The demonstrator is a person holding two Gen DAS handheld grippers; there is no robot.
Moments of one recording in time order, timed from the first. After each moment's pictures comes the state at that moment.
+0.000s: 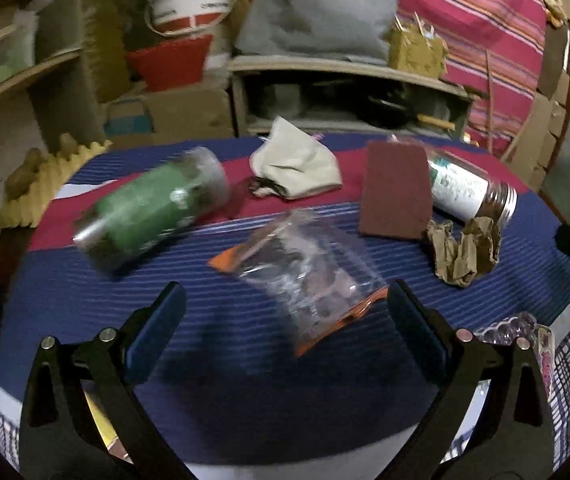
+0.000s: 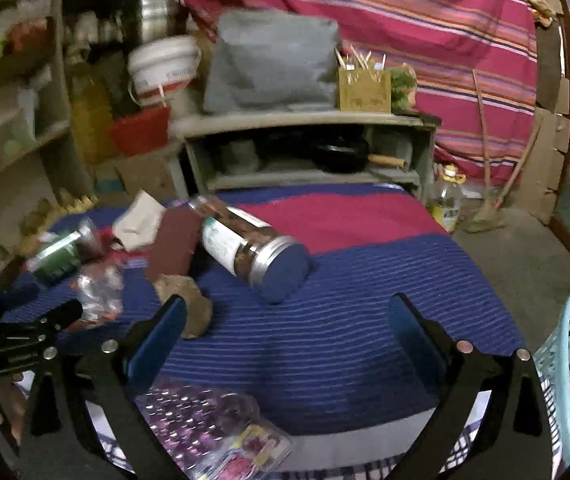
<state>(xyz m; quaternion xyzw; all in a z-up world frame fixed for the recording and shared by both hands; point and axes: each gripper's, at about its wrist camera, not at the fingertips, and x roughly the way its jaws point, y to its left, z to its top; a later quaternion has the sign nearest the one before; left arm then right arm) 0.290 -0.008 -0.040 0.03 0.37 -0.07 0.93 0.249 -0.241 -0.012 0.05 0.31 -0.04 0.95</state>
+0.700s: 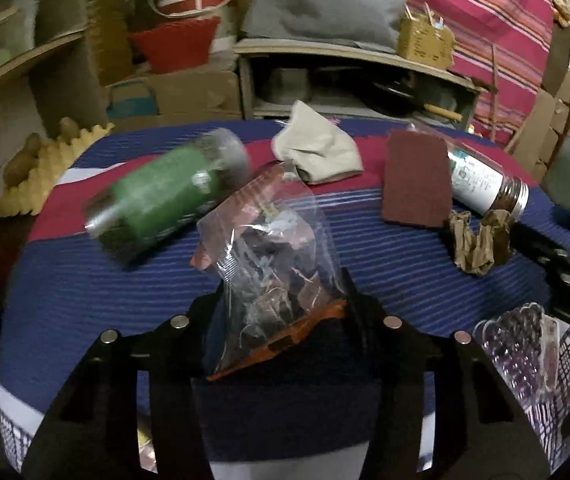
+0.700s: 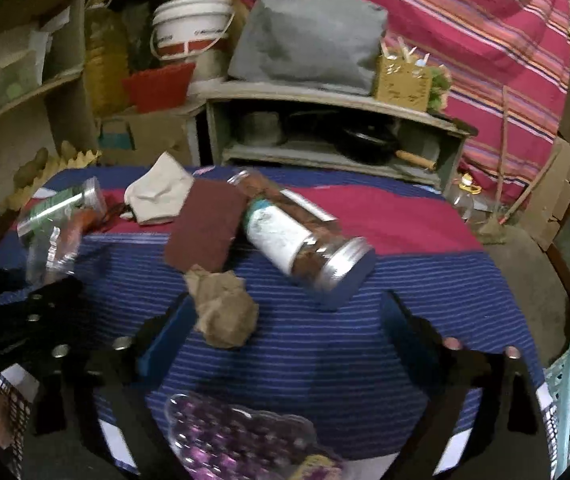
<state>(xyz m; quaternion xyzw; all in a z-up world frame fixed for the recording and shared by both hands) 0.283 0.021 -0.038 0.01 0.39 -0.06 0.92 0.282 -0.181 -0.018 0.00 0.35 -0.01 0.94</state>
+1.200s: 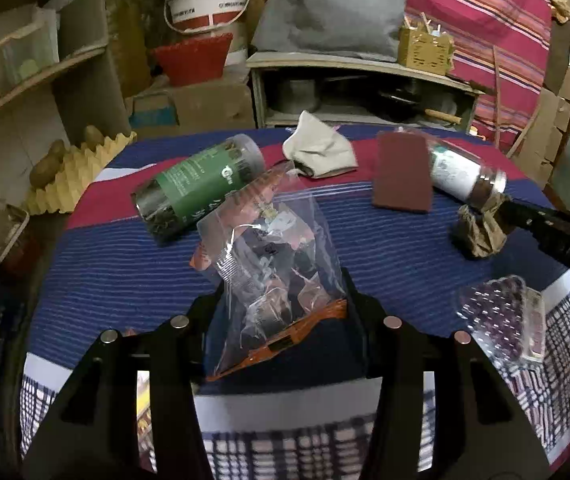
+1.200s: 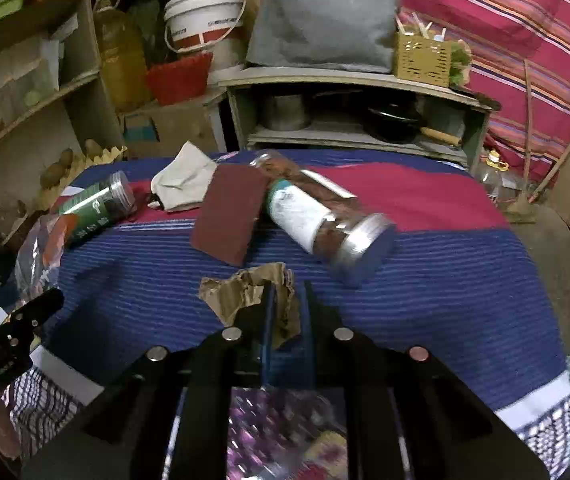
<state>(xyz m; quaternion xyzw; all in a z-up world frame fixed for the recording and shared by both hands) 0.236 0.016 -0.019 0.03 0.37 -0.05 0.93 0.258 -0.206 -0.012 0.04 0.36 0.04 0.93</state>
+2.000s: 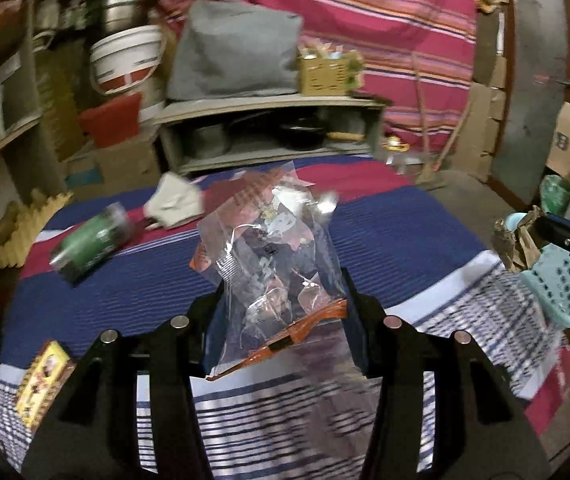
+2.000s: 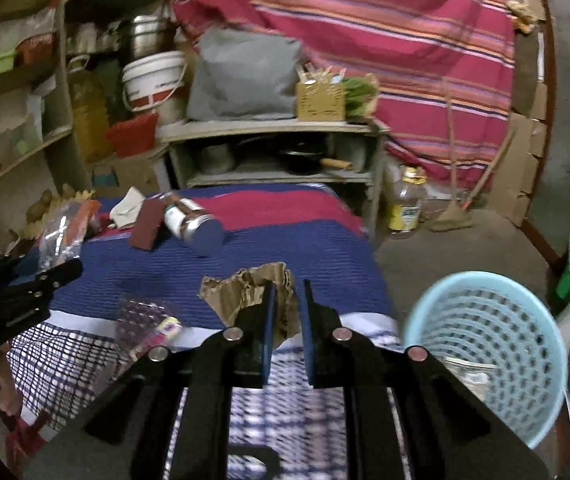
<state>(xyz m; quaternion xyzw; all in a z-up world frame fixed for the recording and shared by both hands) 0.171 -0.124 0.024 0.07 0.31 -0.15 0.93 0.101 -0.354 0.040 0.06 0.28 -0.05 0.96</state>
